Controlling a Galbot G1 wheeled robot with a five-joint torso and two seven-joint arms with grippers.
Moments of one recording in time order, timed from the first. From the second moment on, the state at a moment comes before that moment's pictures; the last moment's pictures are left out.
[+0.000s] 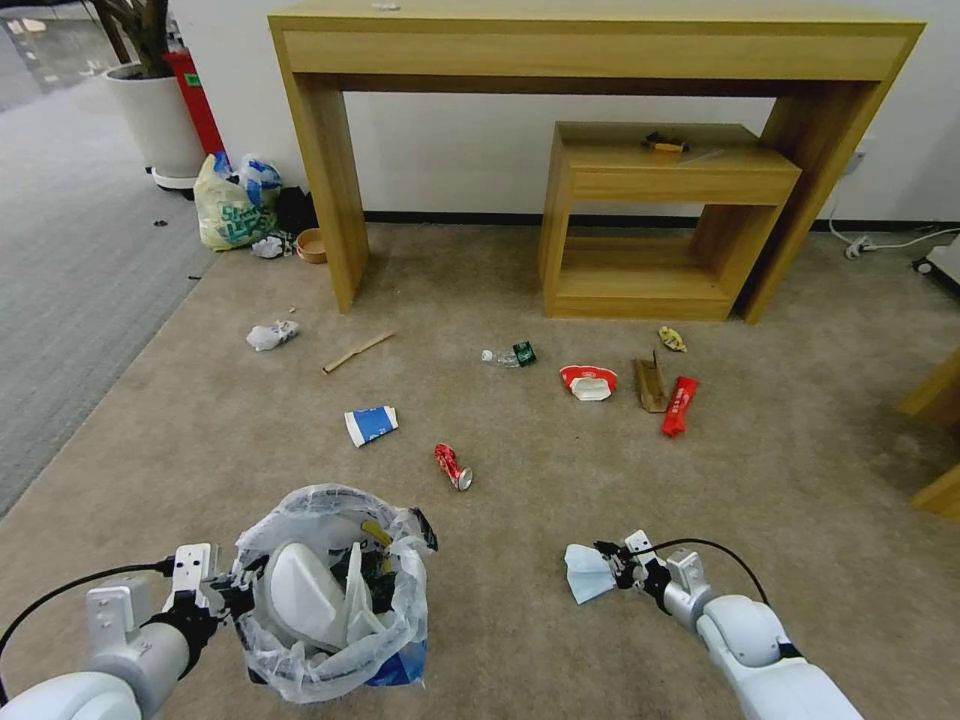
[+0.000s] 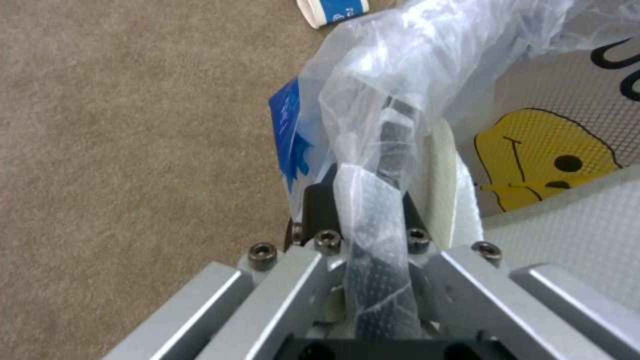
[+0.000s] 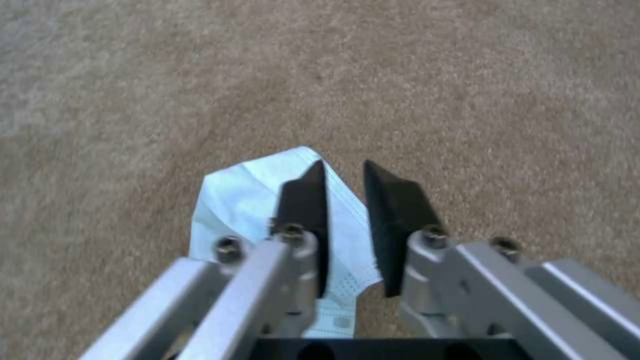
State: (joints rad) left arm 1.76 -1.20 -0.89 -2.26 -0.66 0.74 0.00; right arm -1.17 1.11 0.35 1.33 0.10 -0.12 -0.48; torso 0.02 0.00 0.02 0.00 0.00
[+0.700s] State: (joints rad) left arm 1.76 -1.21 -0.89 -2.25 -0.65 0.74 0.00; right arm -1.10 1.08 0.26 1.23 0.02 -0.09 -0.57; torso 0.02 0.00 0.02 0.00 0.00
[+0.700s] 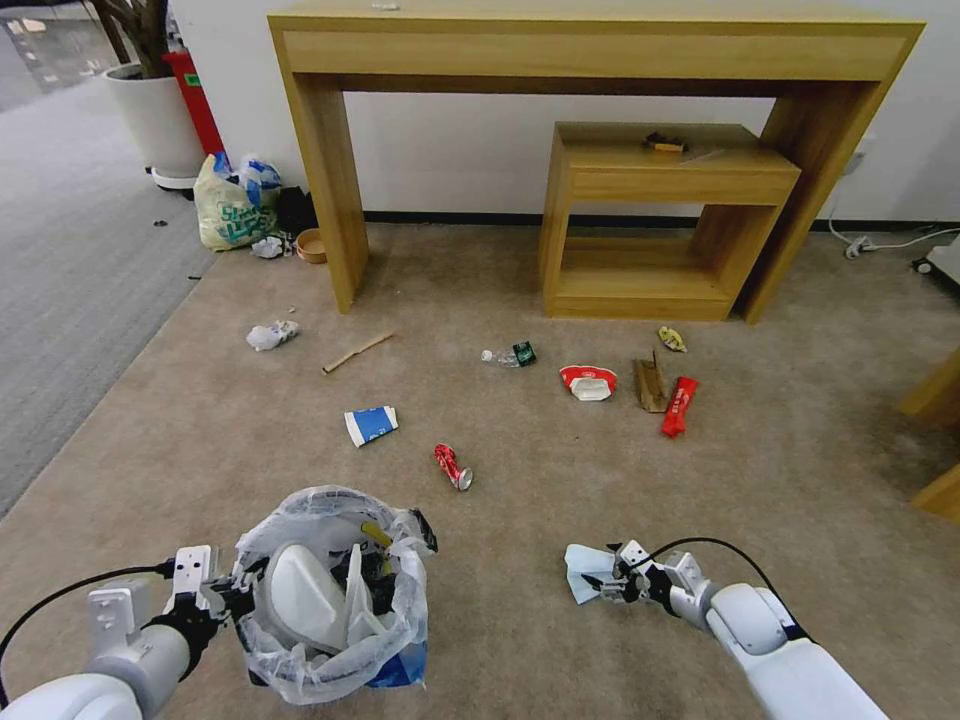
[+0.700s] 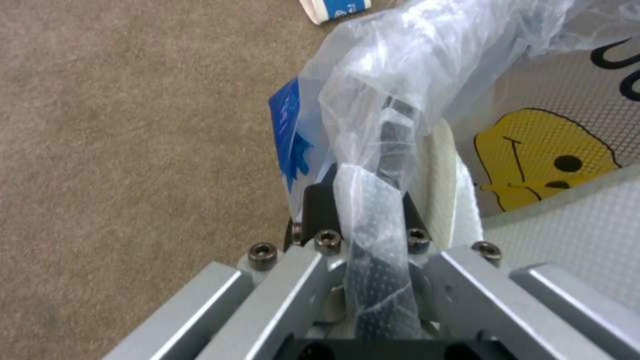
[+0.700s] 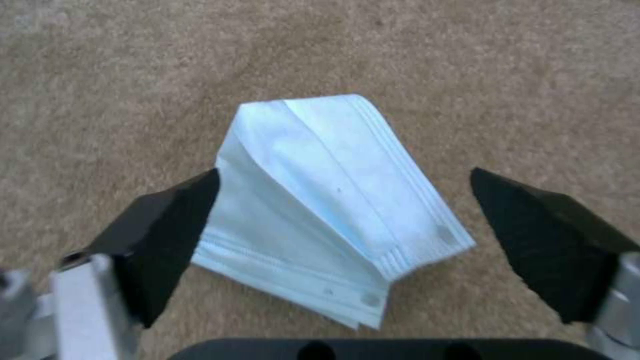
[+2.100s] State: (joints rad) left arm 1.75 -1.20 -0.89 -2.24 -0.66 0.74 0.00; right arm -1.07 1.15 0.28 1.16 0.01 -0.09 -0.53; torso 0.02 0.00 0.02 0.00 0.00
